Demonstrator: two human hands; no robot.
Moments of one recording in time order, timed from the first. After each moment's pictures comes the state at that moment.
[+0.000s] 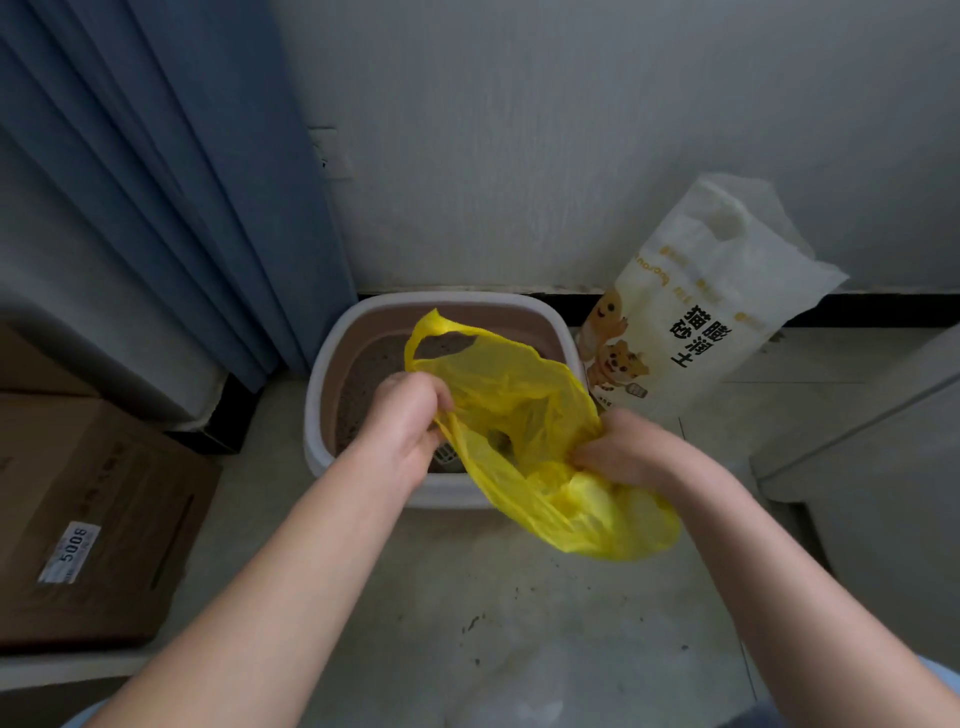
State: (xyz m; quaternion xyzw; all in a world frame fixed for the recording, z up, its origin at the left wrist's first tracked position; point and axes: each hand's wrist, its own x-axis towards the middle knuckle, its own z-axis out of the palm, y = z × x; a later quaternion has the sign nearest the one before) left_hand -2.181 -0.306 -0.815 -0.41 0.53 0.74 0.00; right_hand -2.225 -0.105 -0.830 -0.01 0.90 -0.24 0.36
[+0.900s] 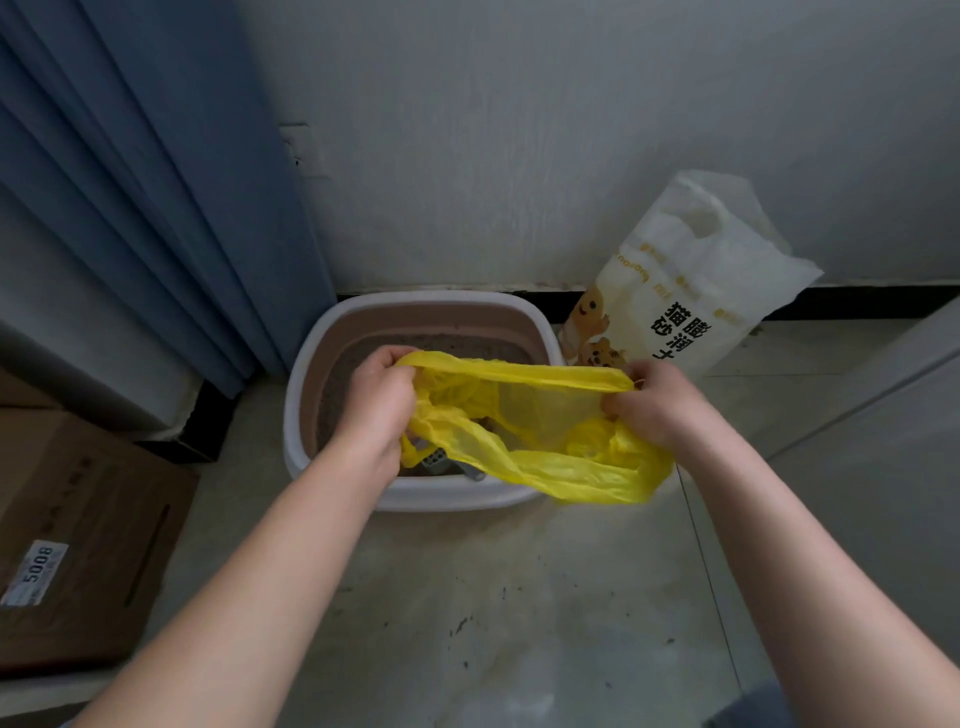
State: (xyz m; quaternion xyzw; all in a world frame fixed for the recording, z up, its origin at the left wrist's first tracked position) left_hand -2.192 -0.316 -0.824 -0.34 0.64 0.68 -0.02; right_hand -2.255 -0.077 -0.828 0.08 0.91 -0.34 0.20
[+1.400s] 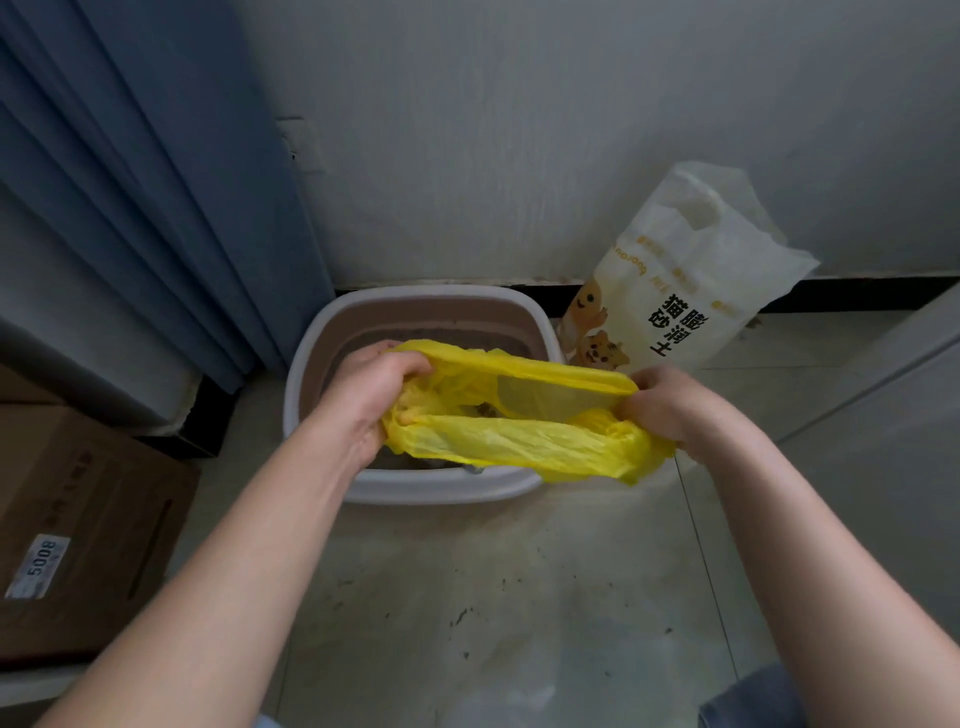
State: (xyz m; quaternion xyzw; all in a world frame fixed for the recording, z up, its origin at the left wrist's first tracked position) left_hand -2.192 -0.327 -0.810 -0.34 0.65 0.68 0.05; right_hand -2.256 -0.064 -0.830 0.09 0.90 -0.32 0.28
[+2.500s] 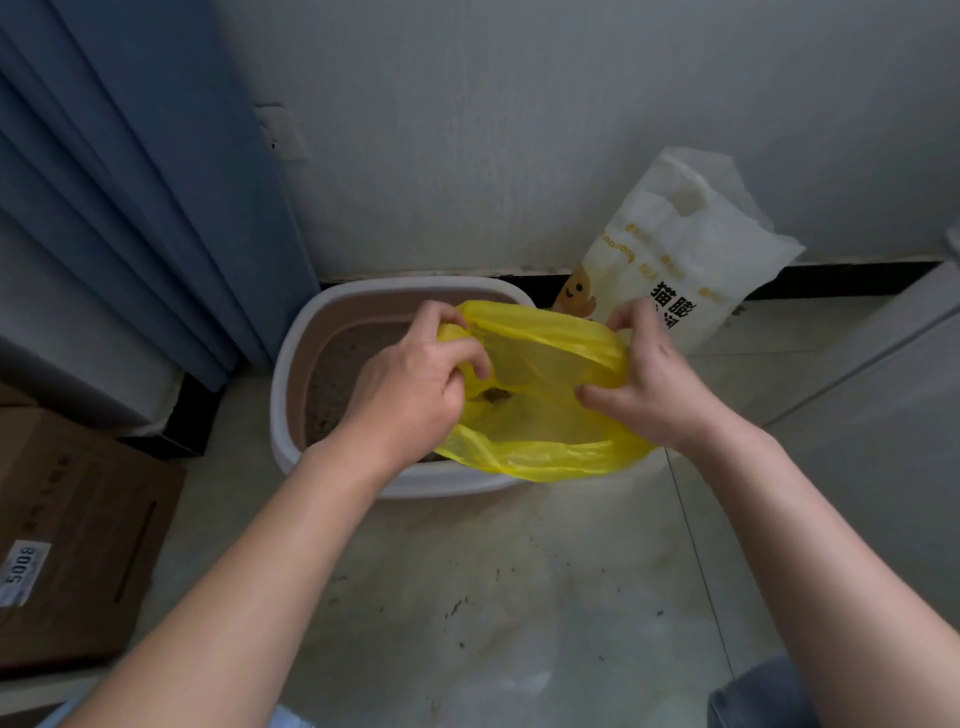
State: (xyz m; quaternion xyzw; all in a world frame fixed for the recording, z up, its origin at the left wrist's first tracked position) left_hand -2.183 -0.306 -0.816 0.06 0.96 0.25 -0.08; right_hand -2.248 -0.061 -0.838 -0.15 0.92 -0.36 0.05
